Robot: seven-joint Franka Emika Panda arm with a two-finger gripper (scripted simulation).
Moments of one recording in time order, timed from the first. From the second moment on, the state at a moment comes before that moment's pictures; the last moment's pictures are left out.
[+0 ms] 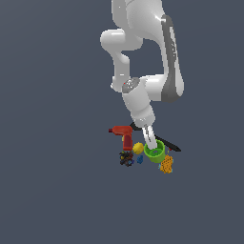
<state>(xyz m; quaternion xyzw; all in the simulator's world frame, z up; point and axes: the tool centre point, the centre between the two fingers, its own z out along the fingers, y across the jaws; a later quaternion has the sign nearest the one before) -0.007 0.140 0.102 -0.71 0.67 0.08 0.21</state>
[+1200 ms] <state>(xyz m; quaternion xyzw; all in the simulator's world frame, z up) -0.002 0.151 0.074 -0.71 0.67 0.08 0.21</state>
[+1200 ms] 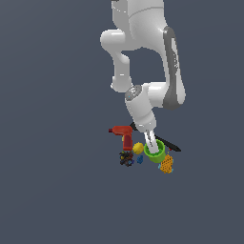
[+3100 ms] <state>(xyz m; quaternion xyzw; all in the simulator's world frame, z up) -0.019 0.175 0.295 -0.70 0.68 0.07 0.20</state>
